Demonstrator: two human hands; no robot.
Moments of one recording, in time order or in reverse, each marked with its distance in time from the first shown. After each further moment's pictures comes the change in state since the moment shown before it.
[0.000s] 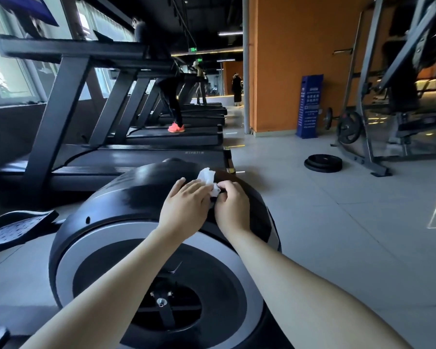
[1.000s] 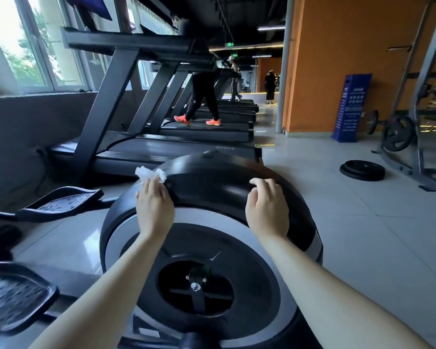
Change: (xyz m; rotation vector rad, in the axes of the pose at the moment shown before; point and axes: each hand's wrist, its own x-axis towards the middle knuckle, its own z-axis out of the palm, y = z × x) left_hand -0.077 -0.128 -0.025 -0.149 0.212 -0.773; right_hand -0.021 -0.006 0.025 -0.287 0.093 -0.251
